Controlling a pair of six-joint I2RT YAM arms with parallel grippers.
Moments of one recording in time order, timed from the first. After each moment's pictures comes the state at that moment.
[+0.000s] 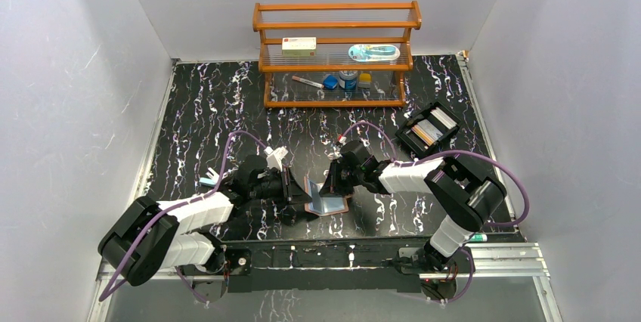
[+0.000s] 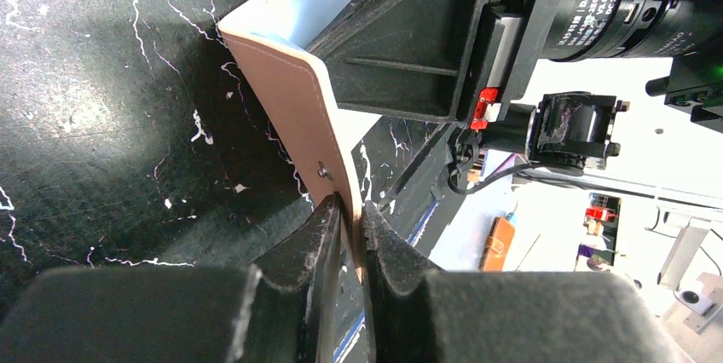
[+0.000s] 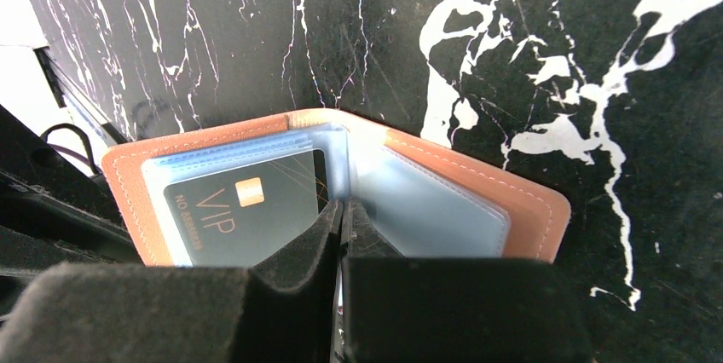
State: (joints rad) left arm -0.64 1.22 0.30 0.34 0.54 -0.89; right arm 0.82 1.64 0.66 0.16 -0.34 0.88
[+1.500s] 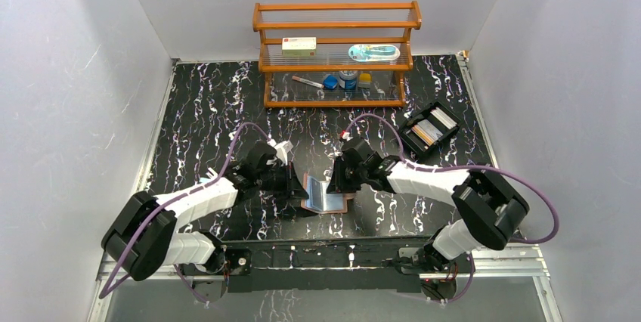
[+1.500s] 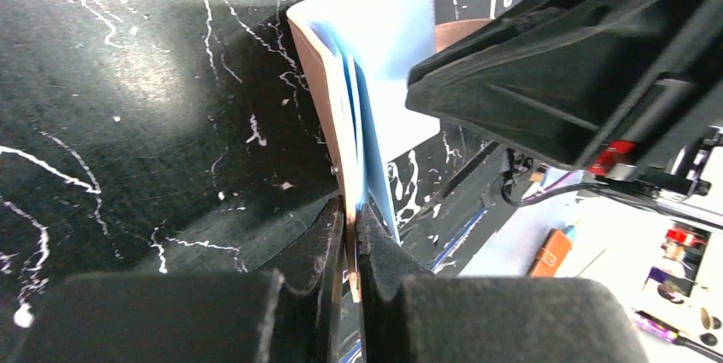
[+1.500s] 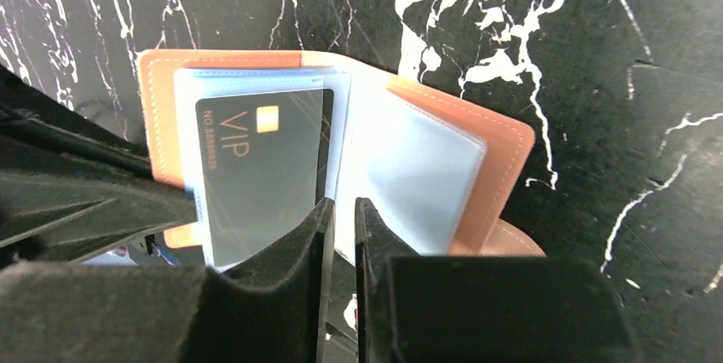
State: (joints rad) left arm -0.64 1.26 0.50 -0.02 0.46 -0.76; right arm 0.85 1.49 0.72 -0.12 -0.20 0.78
